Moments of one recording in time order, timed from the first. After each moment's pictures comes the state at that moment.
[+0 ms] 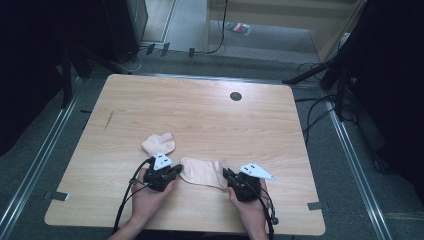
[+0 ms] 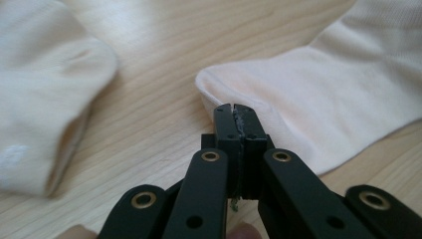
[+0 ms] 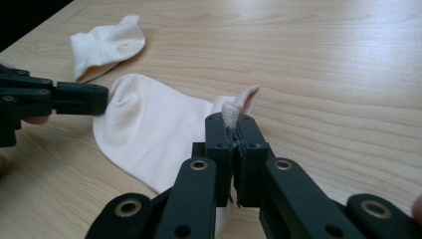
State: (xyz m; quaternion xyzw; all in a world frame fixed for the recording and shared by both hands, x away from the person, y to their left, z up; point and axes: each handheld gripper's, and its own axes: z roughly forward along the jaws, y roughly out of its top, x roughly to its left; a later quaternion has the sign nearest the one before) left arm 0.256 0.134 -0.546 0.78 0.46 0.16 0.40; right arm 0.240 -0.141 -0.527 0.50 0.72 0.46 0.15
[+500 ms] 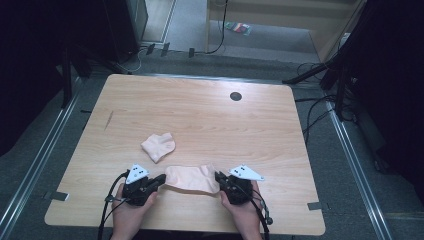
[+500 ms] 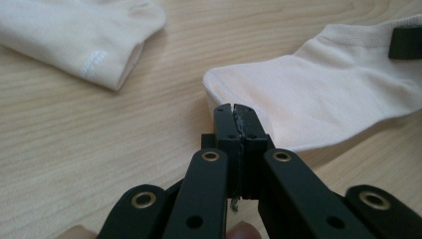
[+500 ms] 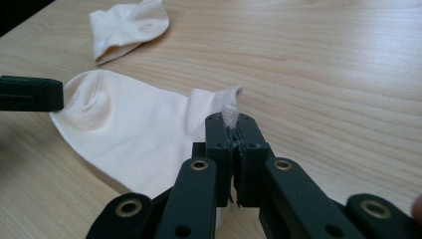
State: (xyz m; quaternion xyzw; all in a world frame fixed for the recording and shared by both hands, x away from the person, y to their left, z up) left arm 0.210 0.177 -0.543 0.73 0.51 0.14 0.43; right arm 0.234 -0.120 -0.530 0.48 0.74 0.45 0.14
